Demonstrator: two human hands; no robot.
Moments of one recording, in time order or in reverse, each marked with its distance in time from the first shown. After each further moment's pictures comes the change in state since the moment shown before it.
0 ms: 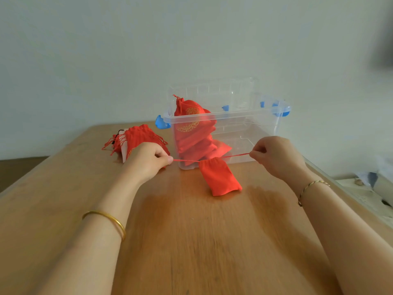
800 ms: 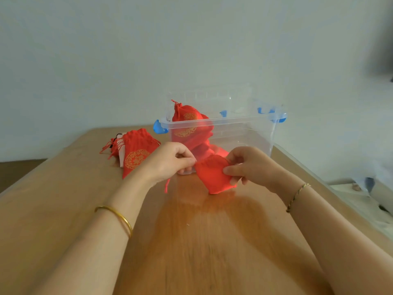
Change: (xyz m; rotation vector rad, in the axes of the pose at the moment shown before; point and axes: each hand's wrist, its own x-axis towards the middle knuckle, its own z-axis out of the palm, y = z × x) left_hand 0.001 0.041 0.009 -0.229 -0.246 0.127; right_hand -0.011 -0.033 -0.001 0.476 -0.394 -0.053
